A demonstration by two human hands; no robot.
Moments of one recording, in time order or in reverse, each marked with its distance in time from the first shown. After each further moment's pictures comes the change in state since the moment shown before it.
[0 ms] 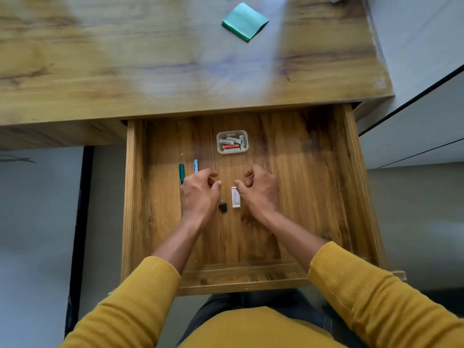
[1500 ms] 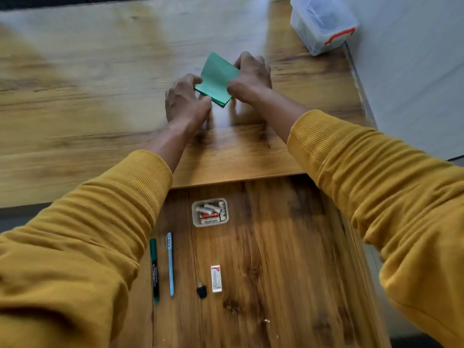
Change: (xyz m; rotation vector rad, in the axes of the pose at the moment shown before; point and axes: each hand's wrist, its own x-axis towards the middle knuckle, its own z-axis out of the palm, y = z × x) left_hand 0.345 0.153 0.004 0.024 0.090 0.087; right_hand 0.380 -0.131 -0.112 -0.182 0.040 -0.061
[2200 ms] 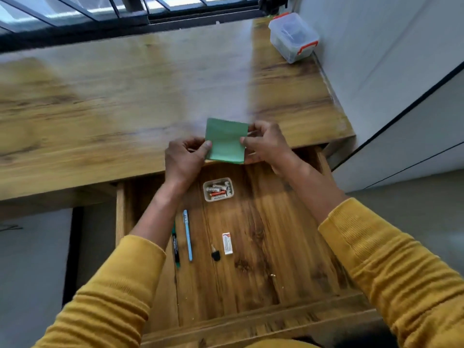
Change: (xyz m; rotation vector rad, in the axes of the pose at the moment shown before) left_hand -0.182 -0.037 -0.072 -0.458 -0.109 0.018; right_hand -0.230 0.040 -0.031 0.791 -0.207 0.101
